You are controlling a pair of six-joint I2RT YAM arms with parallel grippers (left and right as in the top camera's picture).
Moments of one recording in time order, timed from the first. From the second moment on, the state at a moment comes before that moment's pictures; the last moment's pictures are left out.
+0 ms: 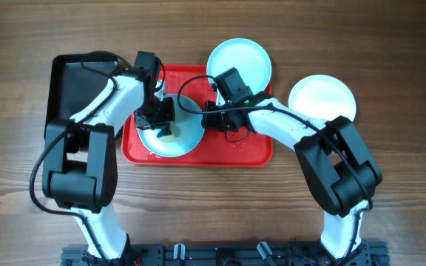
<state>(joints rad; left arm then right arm) -0.19 1.97 1.30 -0.86 0.18 -0.28 0.57 2.03 1.23 -0.29 -0.39 0.69</state>
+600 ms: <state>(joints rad) -0.27 1.95 1.26 -0.80 -0.06 -0.39 0.57 2.04 1.23 -0.27 -0.42 0.68</state>
